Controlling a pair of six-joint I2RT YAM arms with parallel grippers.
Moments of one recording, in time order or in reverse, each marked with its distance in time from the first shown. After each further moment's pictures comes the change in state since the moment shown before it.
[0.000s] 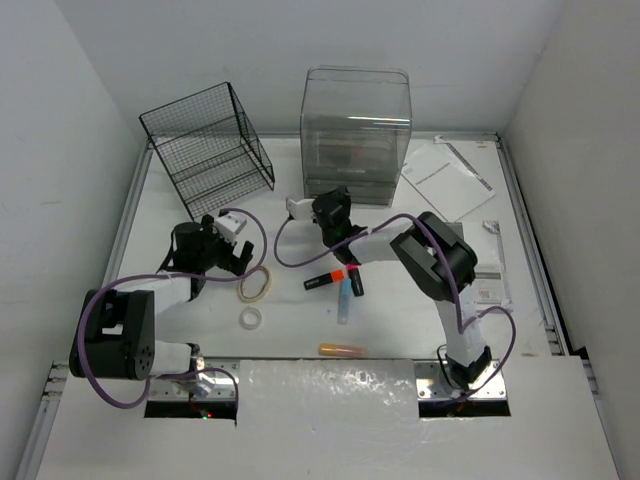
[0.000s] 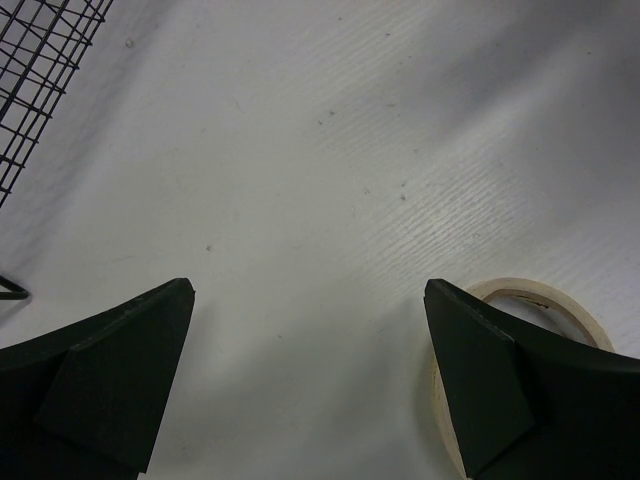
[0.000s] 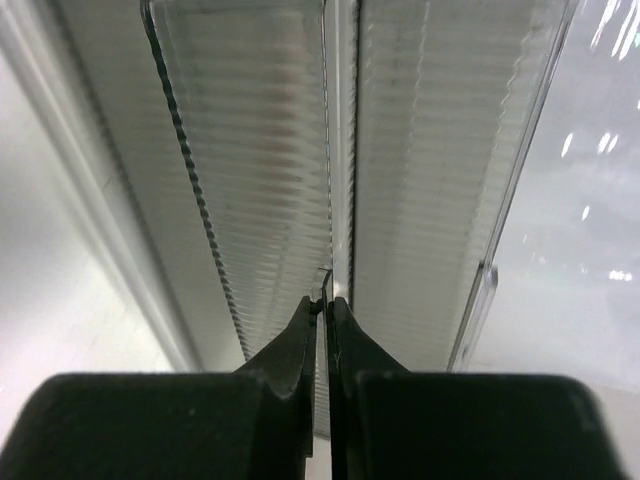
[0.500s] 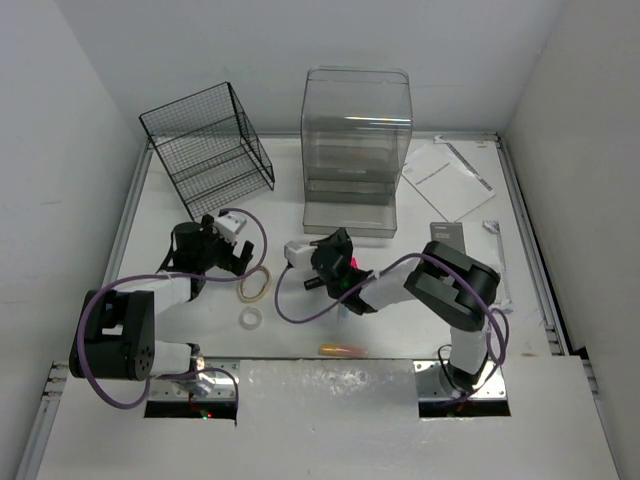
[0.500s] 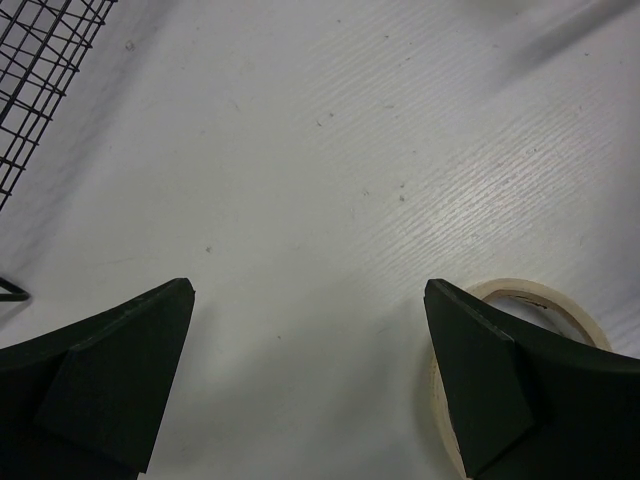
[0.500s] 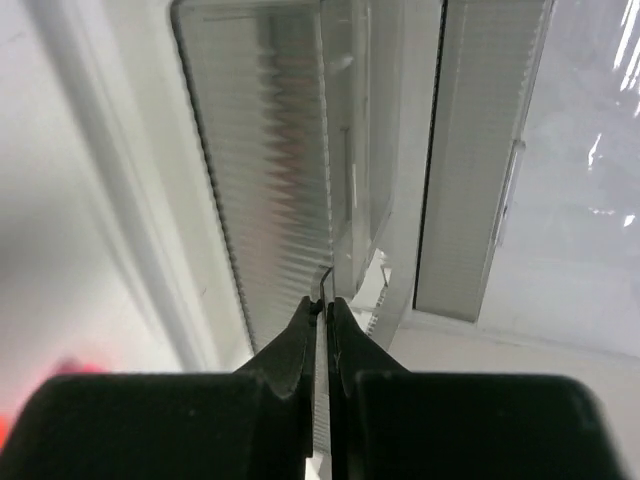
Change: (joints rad) left arm 0.001 -0.002 0.000 -0.001 0.003 0.000; right arm 0.229 -0.237 -0.394 0.078 0.117 0.158
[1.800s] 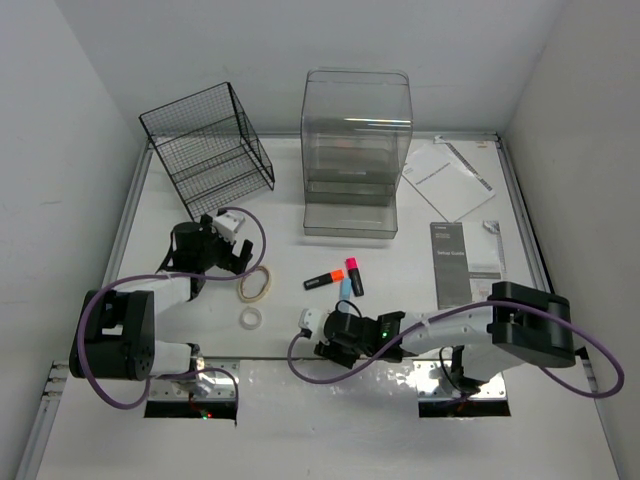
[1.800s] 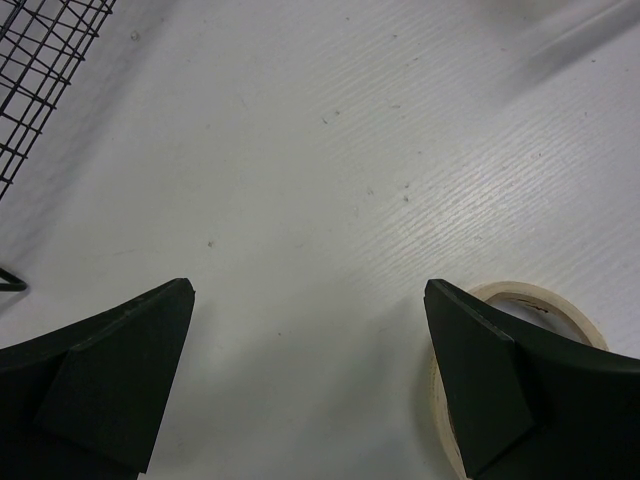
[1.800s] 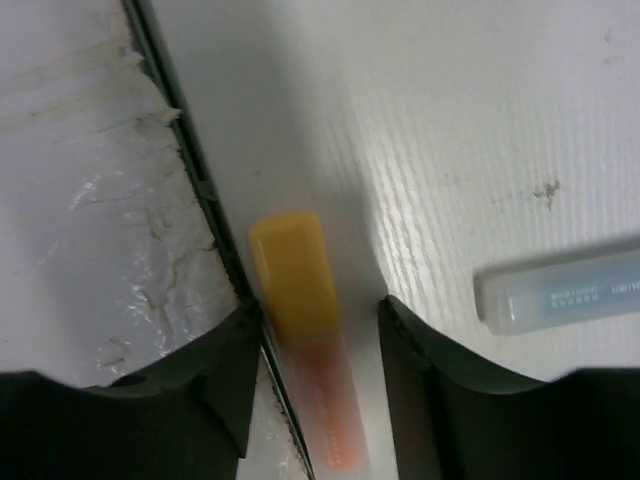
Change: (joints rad) left arm 0.007 0.000 0.002 -0.001 -0.012 -0.027; right arm 0.365 -0.459 -0.278 -0.720 -0.658 1.152
